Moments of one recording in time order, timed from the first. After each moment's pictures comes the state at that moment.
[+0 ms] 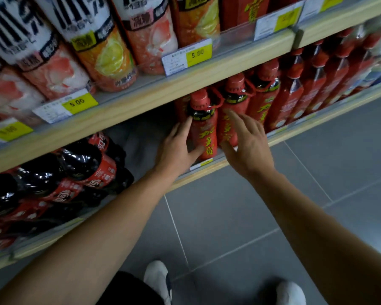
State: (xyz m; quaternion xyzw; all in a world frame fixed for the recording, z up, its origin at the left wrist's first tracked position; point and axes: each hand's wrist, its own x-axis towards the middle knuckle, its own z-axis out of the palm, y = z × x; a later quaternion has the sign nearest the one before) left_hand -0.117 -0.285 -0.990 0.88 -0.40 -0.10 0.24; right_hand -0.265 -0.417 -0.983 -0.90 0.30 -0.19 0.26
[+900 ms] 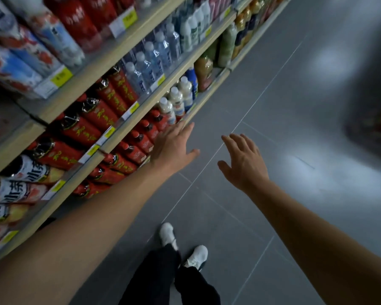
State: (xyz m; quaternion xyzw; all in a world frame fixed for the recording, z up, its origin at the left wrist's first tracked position) left_hand -0.477 -0.623 -0.576 0.72 -0.68 -0.16 0.07; right_hand -0.695 -0.648 -0.573 -0.82 0.53 -0.02 0.21
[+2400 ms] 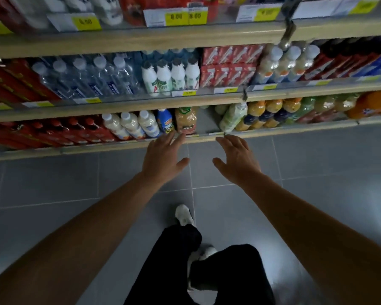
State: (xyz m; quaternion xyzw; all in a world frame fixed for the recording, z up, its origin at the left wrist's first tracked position) left_hand -0.651 -1.146 -0.661 0.92 -0.34 -0.15 0.11; right_hand -0.758 -1.345 -0.626 -0.95 0.18 0.14 0.20
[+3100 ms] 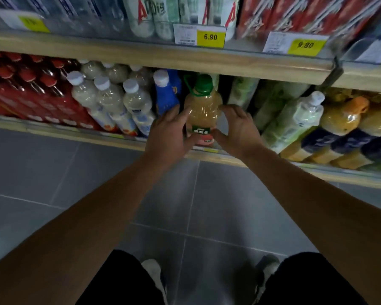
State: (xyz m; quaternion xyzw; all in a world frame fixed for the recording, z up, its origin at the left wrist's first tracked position) left_hand -0.555 -1.240 -0.971 0.96 -0.18 0.00 0.20; right_hand -0.582 -1.436 -0.963 -0.97 0.02 -0.01 0.26
